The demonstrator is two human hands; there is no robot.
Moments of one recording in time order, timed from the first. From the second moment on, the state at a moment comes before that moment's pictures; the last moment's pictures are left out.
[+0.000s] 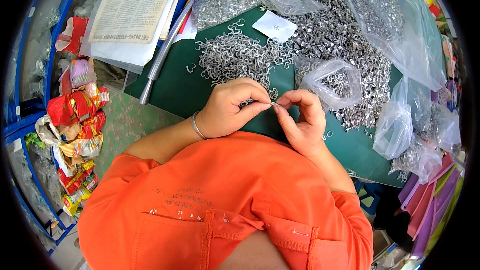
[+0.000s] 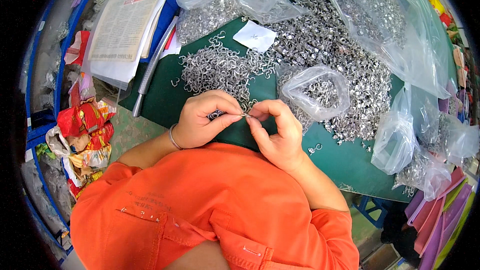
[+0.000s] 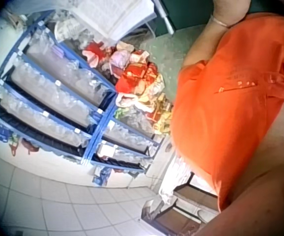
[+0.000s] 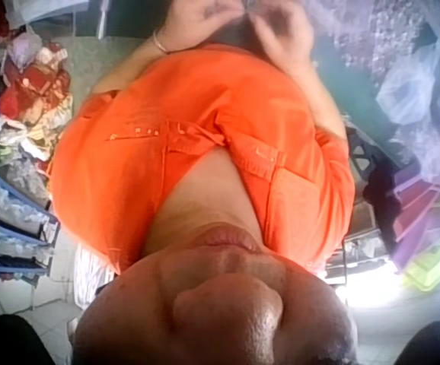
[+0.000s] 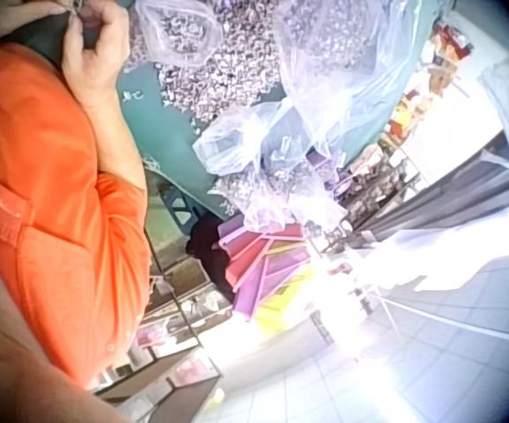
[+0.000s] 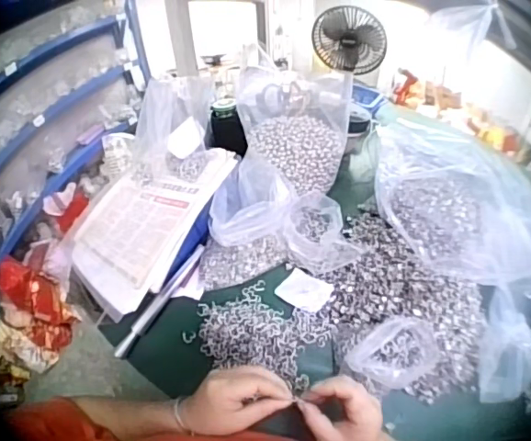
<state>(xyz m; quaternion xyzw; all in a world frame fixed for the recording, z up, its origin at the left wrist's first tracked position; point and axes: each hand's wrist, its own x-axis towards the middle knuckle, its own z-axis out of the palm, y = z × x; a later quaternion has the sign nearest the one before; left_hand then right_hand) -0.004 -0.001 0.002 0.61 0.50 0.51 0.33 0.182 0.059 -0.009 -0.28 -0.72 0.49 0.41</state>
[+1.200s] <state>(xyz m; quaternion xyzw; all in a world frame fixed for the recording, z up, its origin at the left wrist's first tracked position) -0.006 0.000 0.001 0.59 0.53 0.49 0.38 0.181 0.072 0.008 -0.25 -0.76 0.48 0.36</state>
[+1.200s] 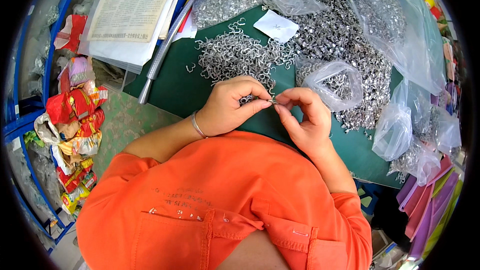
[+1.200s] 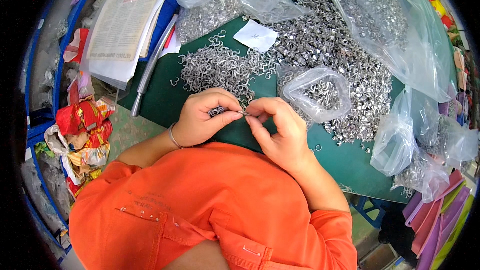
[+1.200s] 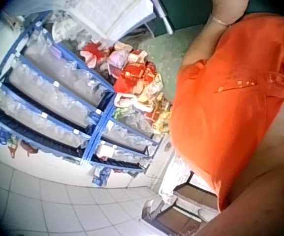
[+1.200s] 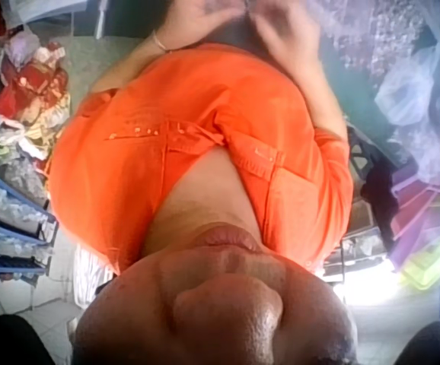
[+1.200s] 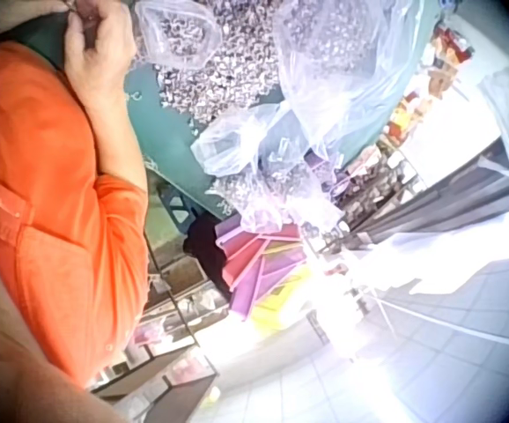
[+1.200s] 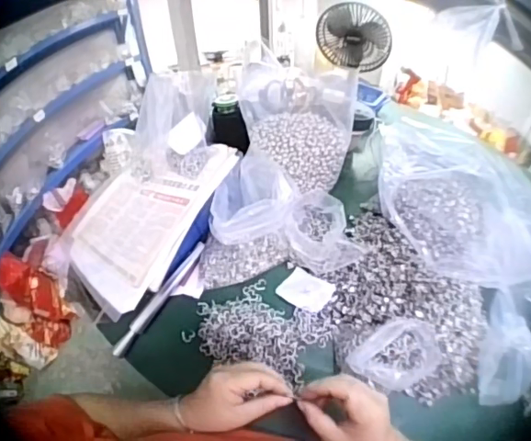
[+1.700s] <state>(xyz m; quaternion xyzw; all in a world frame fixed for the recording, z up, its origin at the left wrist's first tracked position) -0.006 0.001 0.001 0.62 0.49 0.53 0.32 0.182 0.074 0.009 -0.22 -0.79 0.43 0.39</state>
